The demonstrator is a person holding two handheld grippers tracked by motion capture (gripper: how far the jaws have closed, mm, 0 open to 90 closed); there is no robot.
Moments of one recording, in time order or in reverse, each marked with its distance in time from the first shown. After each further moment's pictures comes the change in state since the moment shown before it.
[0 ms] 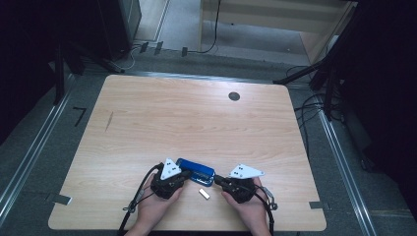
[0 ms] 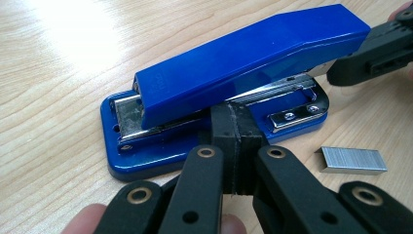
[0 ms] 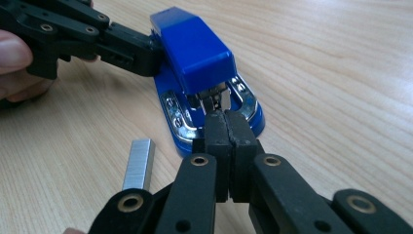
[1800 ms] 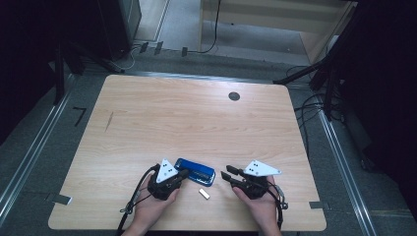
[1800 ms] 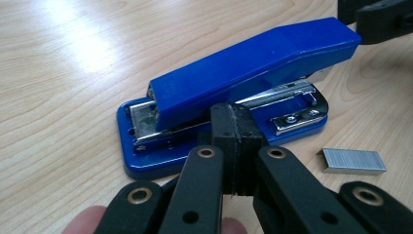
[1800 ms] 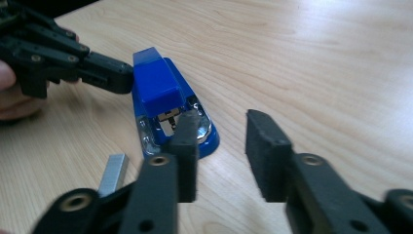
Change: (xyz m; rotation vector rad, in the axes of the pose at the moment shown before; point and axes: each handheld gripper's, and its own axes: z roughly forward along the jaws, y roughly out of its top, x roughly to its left) left arm 0.001 -0.003 -0.007 -0.054 0.009 0.014; right arm -0.025 0.002 -0.024 -0.116 -0.005 -0.003
